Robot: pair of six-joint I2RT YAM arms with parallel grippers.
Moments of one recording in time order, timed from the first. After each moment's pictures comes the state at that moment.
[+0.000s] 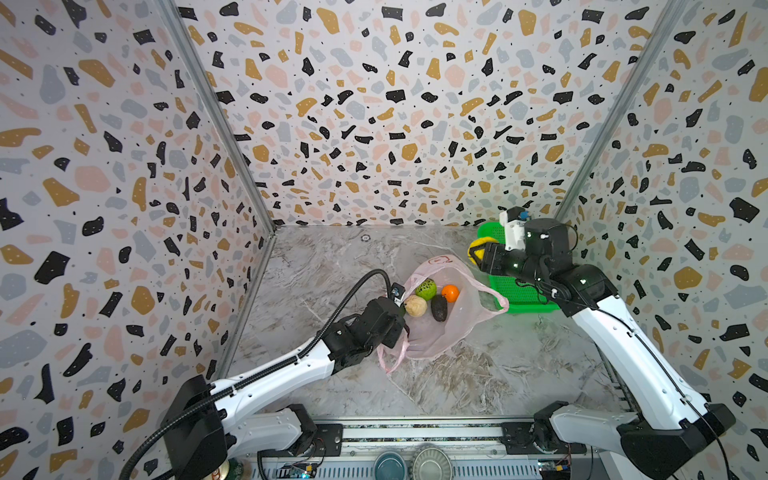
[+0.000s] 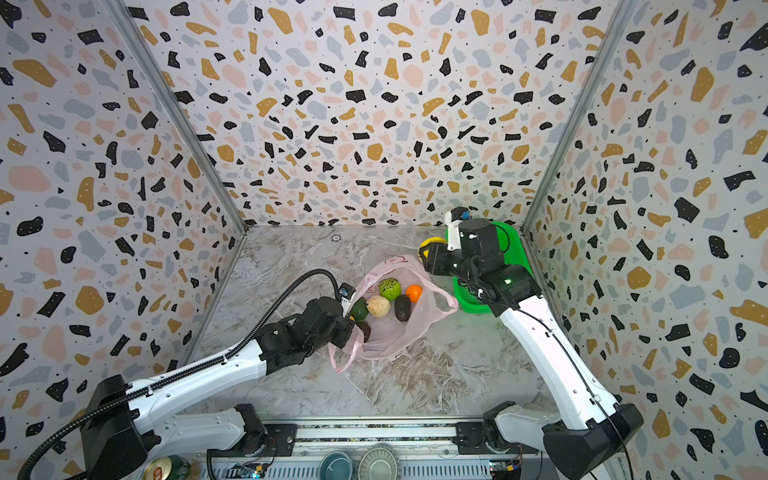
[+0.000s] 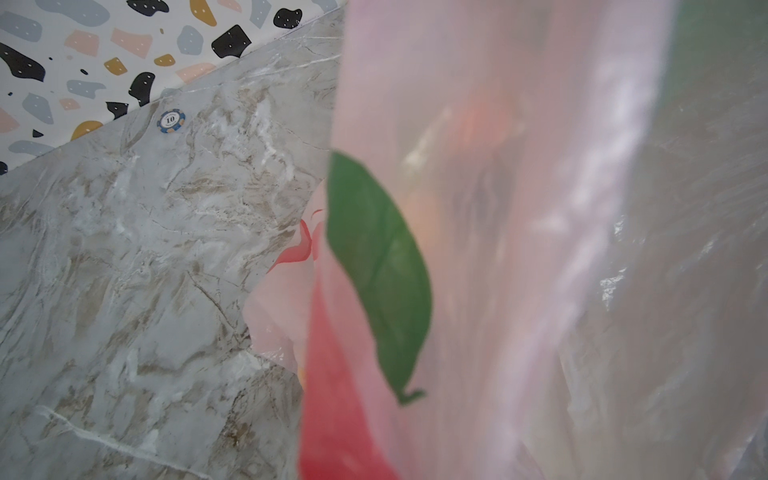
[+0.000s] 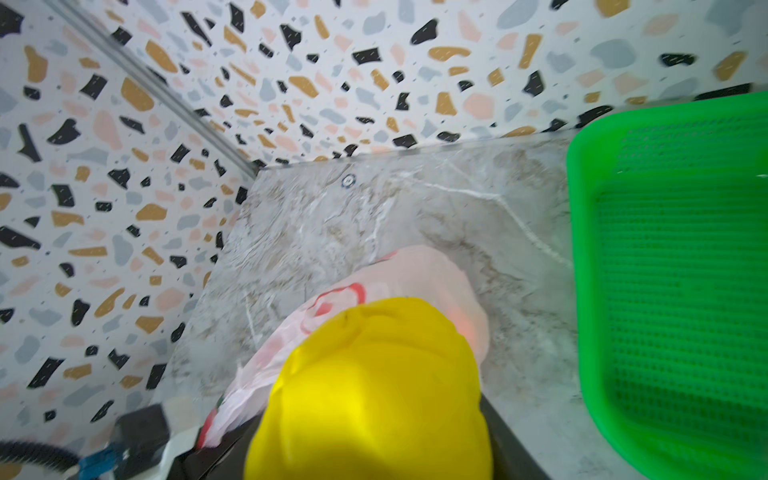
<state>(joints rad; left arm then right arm) -0.88 1.17 0.83 -0.41 -0.32 -0.17 0.39 1.23 1.44 -0.71 -0.13 0.41</state>
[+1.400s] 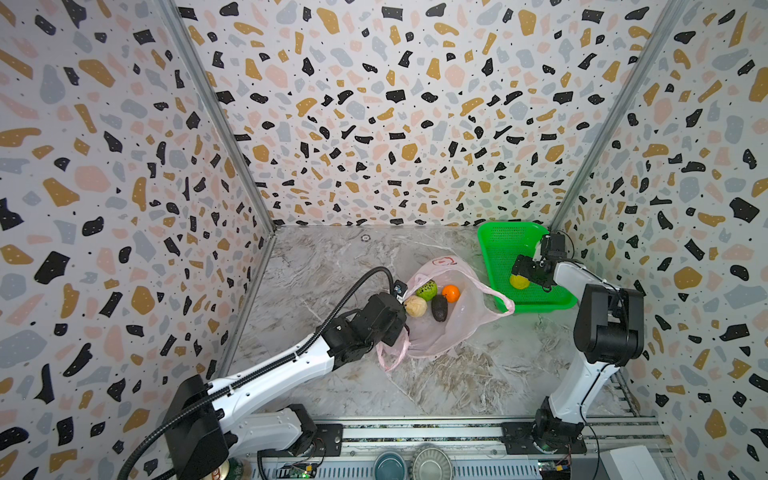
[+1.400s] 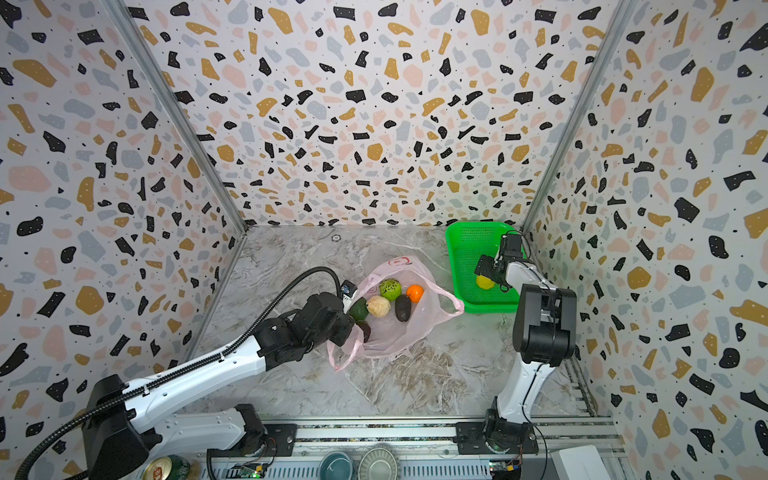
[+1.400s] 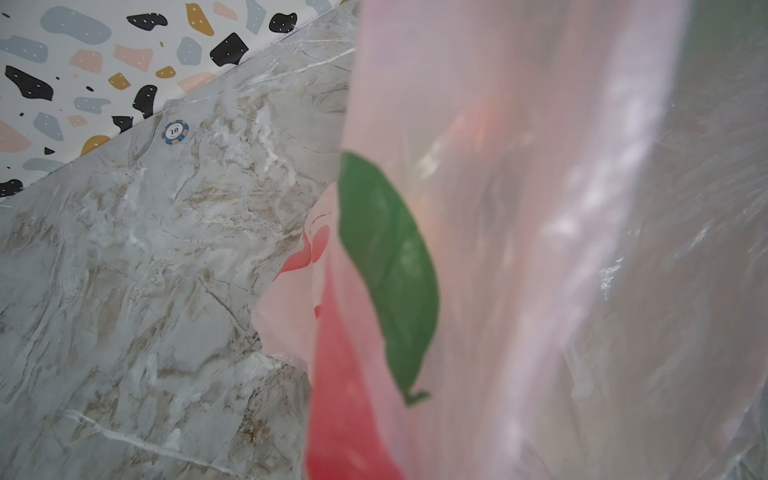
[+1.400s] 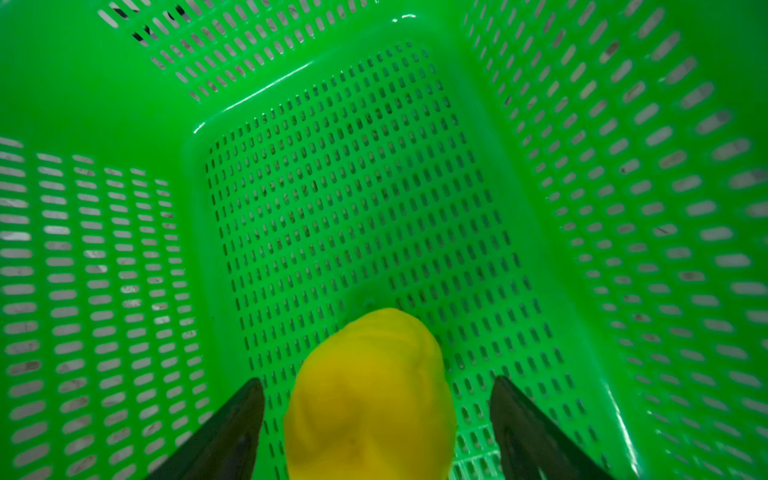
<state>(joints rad) -0.88 1.19 0.90 -0.49 -0.31 -0.14 -0.12 1.87 1.30 -0.35 -0.09 0.26</state>
